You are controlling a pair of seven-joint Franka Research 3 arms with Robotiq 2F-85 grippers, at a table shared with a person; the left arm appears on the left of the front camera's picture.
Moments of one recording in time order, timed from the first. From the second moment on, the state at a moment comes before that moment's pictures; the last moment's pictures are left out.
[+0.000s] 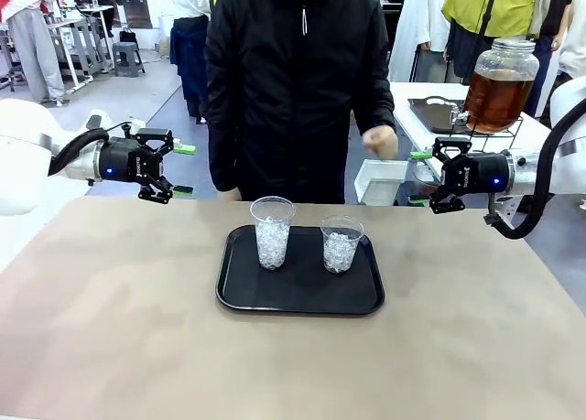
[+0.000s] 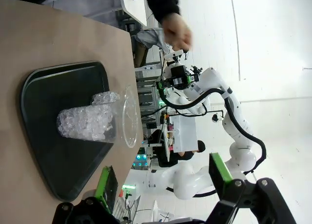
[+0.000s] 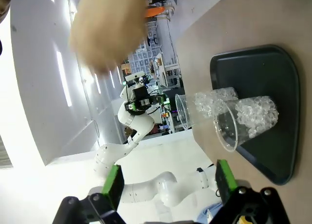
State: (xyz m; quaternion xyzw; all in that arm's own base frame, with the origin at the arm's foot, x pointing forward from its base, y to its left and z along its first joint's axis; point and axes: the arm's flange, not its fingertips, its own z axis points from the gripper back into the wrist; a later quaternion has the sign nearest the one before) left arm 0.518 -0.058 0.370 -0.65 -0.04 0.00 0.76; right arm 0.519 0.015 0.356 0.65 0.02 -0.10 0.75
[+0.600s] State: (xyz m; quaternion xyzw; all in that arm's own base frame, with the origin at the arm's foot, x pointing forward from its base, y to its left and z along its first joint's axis) left arm 0.518 -0.058 0.370 -0.65 -0.04 0.00 0.76; right arm 0.519 0.015 0.356 0.65 0.02 -0.10 0.75
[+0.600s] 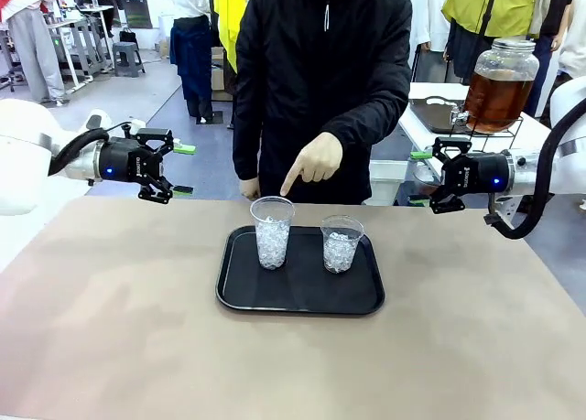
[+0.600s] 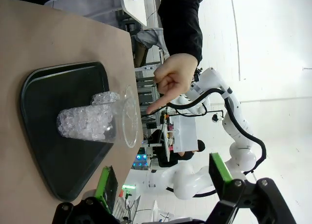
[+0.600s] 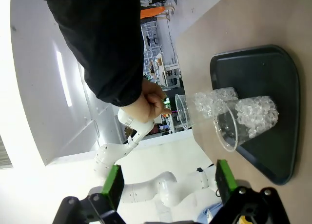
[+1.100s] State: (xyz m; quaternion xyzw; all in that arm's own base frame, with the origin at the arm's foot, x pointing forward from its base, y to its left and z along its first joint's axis) left arm 0.518 -0.058 0.370 -0.65 -0.04 0.00 0.76; right arm 0.519 0.015 0.356 0.65 0.02 -0.10 0.75
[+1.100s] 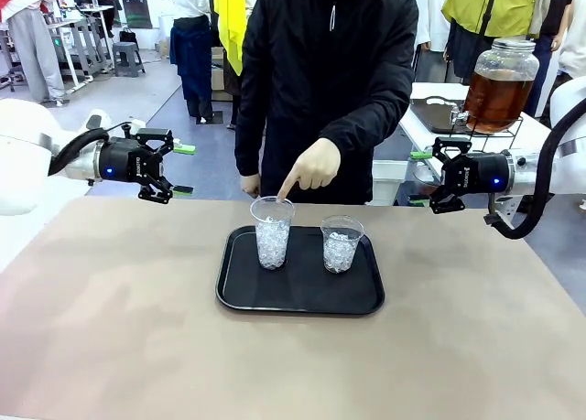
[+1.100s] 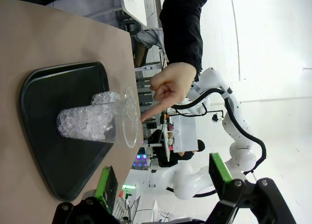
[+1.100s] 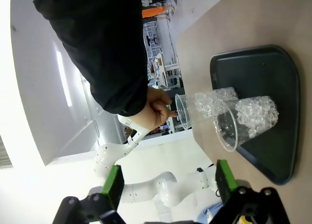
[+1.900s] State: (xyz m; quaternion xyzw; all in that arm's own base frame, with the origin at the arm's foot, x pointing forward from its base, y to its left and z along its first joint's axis) left arm 0.519 -0.058 0.373 -0.65 -0.13 -0.13 0.73; right arm 0.519 0.015 0.356 0.65 0.02 -0.10 0.75
